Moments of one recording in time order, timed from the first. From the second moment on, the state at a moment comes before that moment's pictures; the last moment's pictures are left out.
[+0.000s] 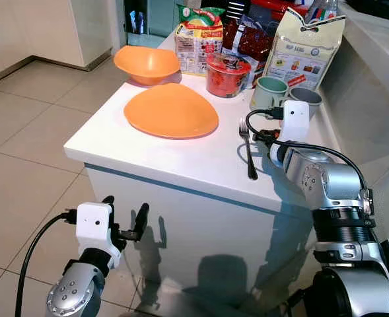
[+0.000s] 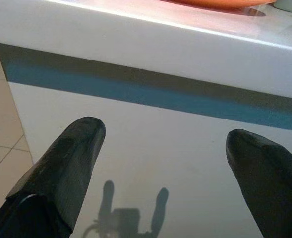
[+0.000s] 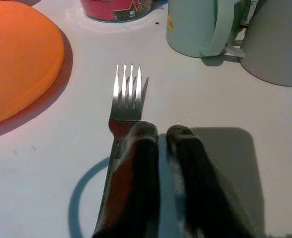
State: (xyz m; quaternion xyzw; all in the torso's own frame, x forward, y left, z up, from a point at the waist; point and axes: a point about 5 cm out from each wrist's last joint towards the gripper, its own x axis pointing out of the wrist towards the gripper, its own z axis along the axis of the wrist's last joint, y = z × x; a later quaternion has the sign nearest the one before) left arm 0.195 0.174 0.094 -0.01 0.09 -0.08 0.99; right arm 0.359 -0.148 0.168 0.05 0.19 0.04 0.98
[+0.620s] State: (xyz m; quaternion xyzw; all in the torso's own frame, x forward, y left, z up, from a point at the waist) left arm 0.198 0.174 0.096 0.00 0.09 -0.07 0.99; right arm 0.358 -0.138 0.166 0.06 0.20 0.05 0.98
